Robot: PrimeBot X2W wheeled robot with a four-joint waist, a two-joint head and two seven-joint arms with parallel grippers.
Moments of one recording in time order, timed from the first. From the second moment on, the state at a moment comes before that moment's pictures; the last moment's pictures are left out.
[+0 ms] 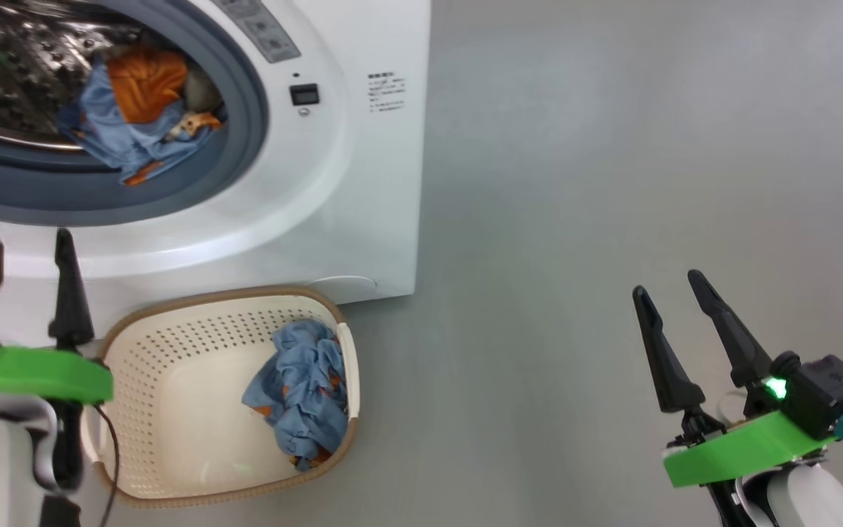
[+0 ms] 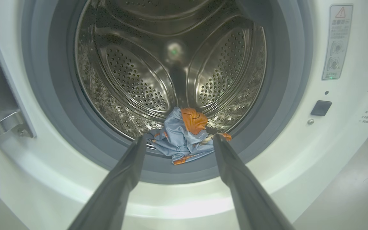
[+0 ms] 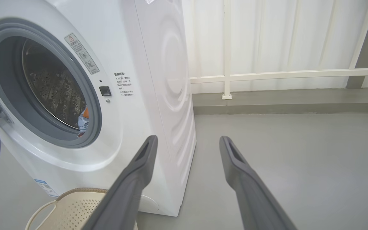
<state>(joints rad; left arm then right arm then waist) -0.52 0.25 0.05 0.59 -0.36 -0.13 -0.26 -0.13 -0.20 0.19 0.05 0.36 0.12 -0.25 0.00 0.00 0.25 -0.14</state>
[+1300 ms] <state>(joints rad) -0.04 0.16 0.15 0.23 -0.30 -0.13 -0.26 0.05 -0.22 0.14 0.06 0.37 0.12 -0.25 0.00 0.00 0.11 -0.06</state>
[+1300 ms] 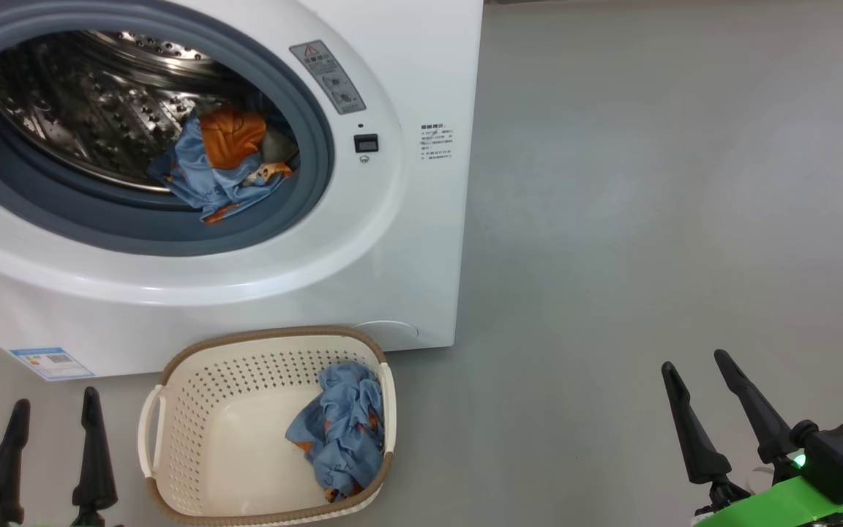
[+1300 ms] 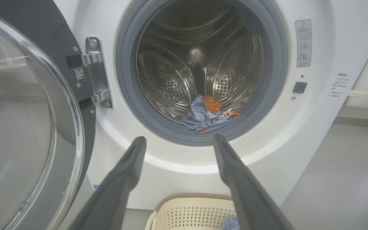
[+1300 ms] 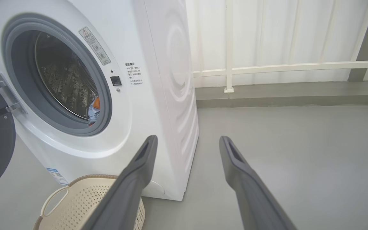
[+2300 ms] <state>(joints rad) -0.01 0.16 0.09 0.31 -0.31 -0.13 -0.26 0.04 -0.21 0.14 0.05 0.37 0.12 -0.25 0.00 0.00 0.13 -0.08</state>
